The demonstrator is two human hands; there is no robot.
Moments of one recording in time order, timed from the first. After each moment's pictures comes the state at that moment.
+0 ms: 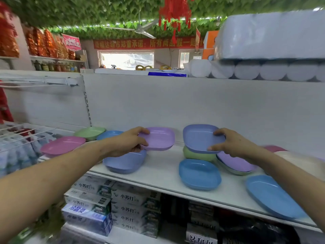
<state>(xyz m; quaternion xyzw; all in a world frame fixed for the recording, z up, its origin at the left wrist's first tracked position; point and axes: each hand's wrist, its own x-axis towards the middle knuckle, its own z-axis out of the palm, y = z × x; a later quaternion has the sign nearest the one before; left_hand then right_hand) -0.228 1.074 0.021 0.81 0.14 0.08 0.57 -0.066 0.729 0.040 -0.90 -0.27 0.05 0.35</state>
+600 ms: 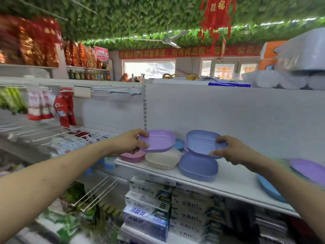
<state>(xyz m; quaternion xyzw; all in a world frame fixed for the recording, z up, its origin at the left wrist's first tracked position) -0.402 1.276 0.046 0.87 0.18 0.11 0.45 -0.204 0.951 0.041 -0.86 -0.28 0.10 0.41</state>
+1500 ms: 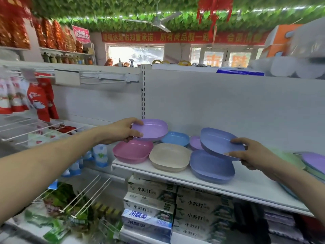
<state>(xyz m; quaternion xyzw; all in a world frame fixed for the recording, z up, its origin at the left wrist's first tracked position) -0.348 1.384 0.037 0.88 0.13 0.07 0.45 -0.187 0.959 0.011 -0.86 -0.19 0.09 0.47</state>
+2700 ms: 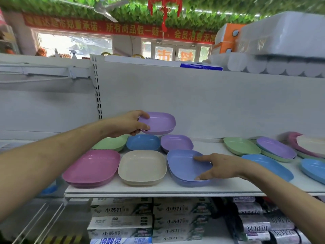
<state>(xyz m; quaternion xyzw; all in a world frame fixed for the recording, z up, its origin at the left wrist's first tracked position) -0.198 1.337 0.046 0.90 -0.03 0.01 0.44 -0.212 0.984 0.005 -0.96 -0.21 0.17 0.11</state>
